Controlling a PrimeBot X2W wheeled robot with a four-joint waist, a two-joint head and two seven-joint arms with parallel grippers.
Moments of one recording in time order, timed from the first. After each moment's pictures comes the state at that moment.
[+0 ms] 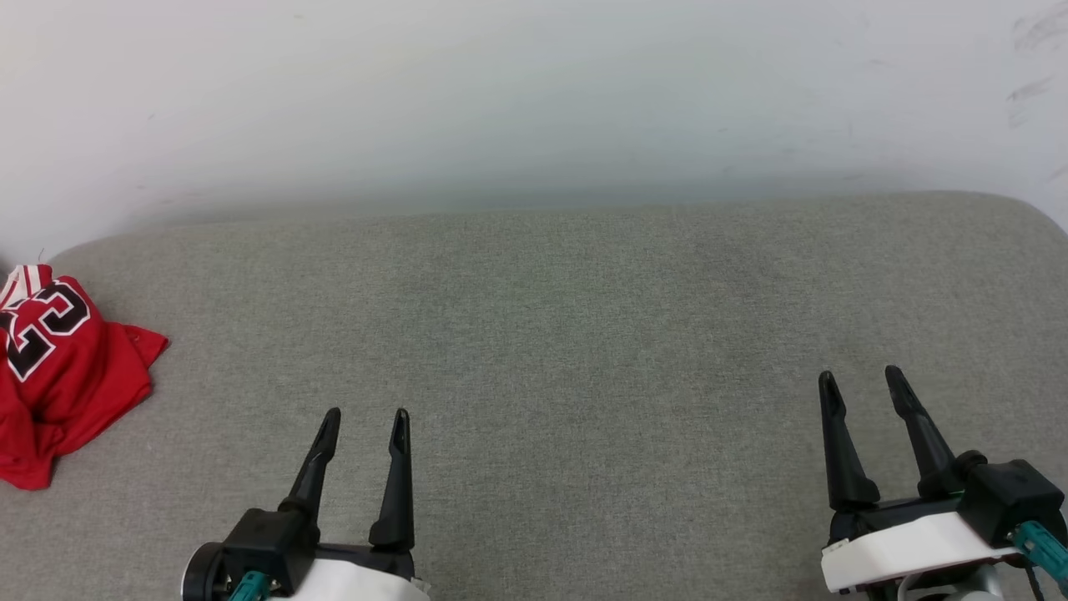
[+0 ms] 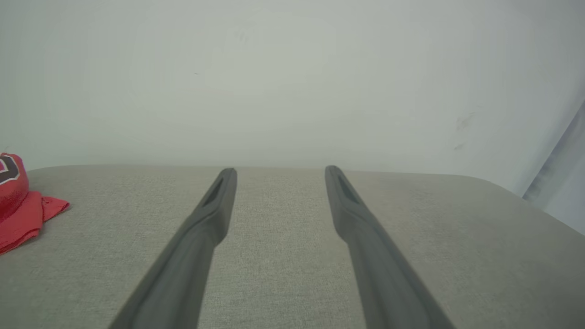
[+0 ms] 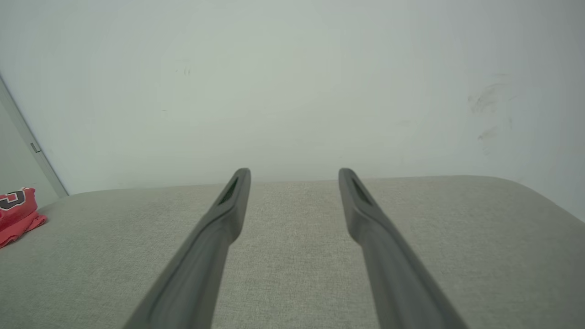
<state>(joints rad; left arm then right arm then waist) 0.07 0.09 -0.19 -0.05 -0.24 0.04 -0.23 0.00 -0.05 0.01 0.04 0.16 0.13 -0.23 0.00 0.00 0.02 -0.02</state>
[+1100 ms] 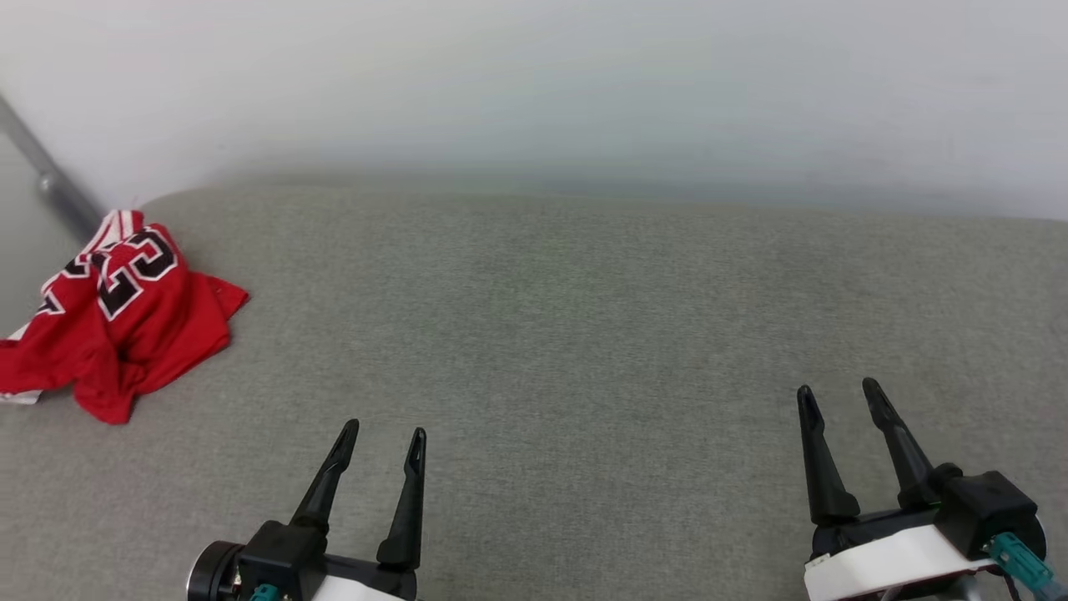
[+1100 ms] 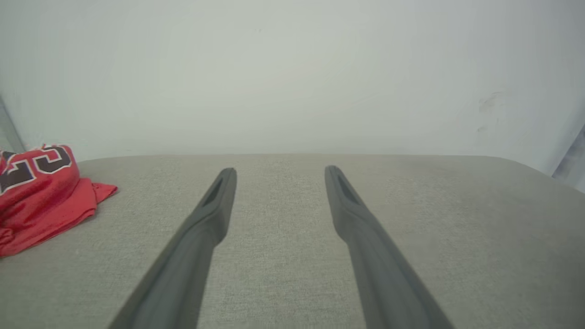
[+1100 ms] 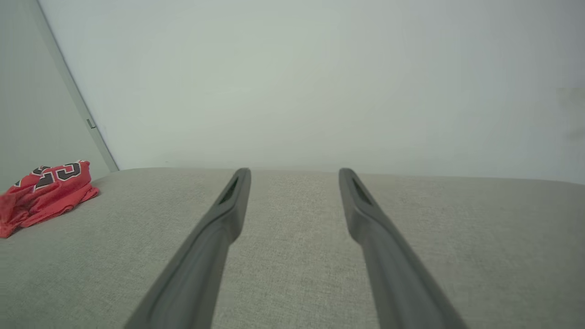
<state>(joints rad) 0.09 0.05 -0.12 0.00 -0.12 -0.11 -0.26 0.01 -0.05 0.05 0.07 0.15 0.13 -0.26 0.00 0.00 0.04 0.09</state>
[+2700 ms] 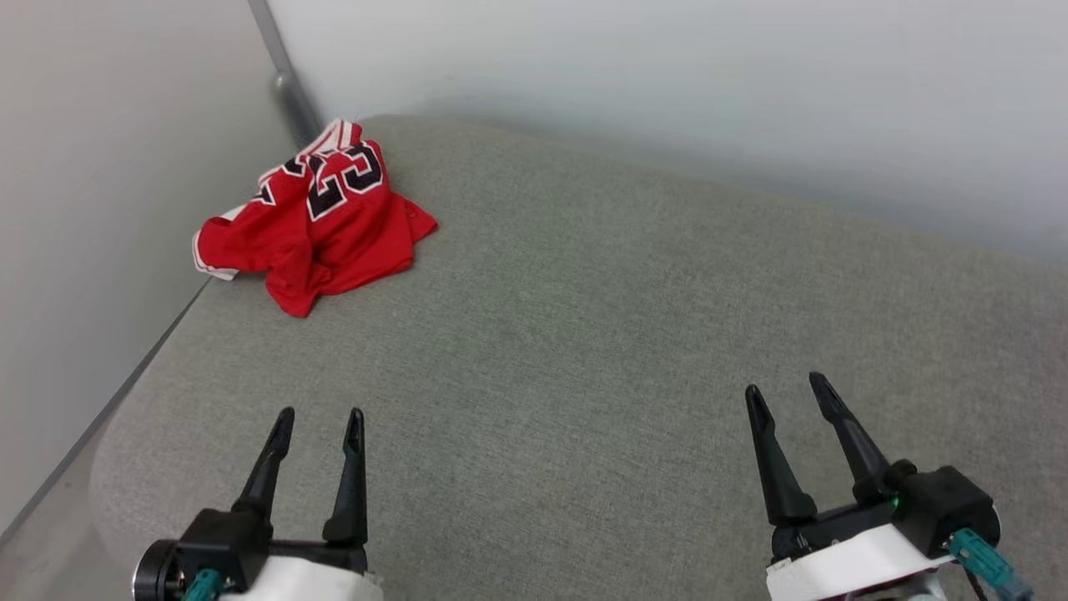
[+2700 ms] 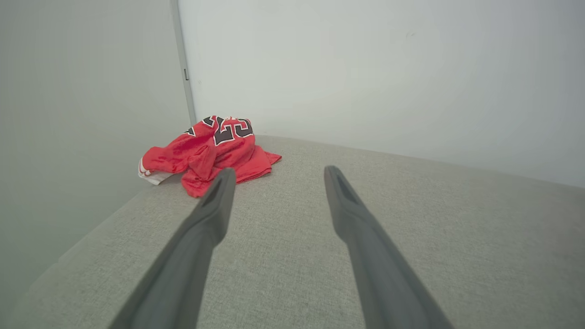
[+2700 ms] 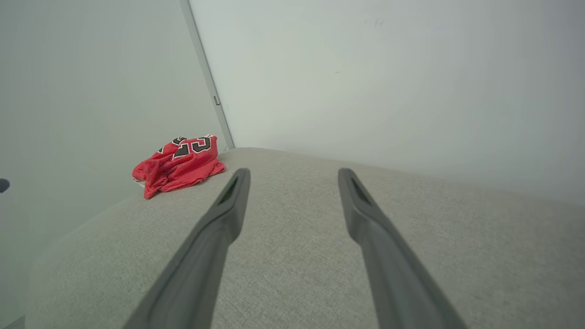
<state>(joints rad) 0.09 0.05 -0.02 0.00 -0.13 -0.12 -0.26 0.01 -0.05 0.15 0.06 0.17 0.13 -0.26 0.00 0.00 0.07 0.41</state>
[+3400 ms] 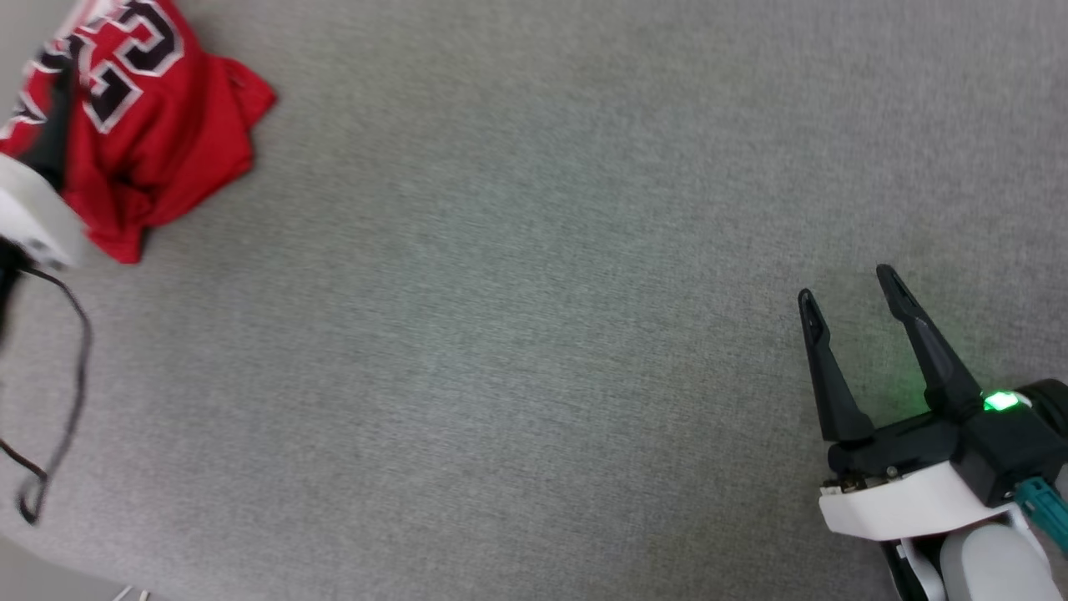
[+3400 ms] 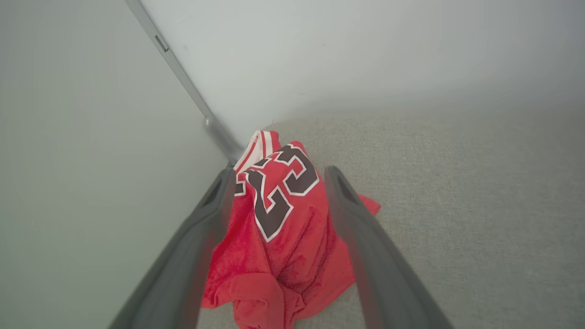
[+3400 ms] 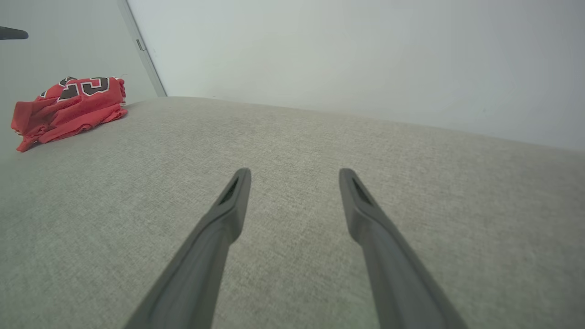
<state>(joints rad) -0.69 0.56 -0.04 0.36 -0.46 -0.13 0.14 -0.11 -0.14 0.12 -0.07 0.04 0.13 -0.26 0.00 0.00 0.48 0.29</state>
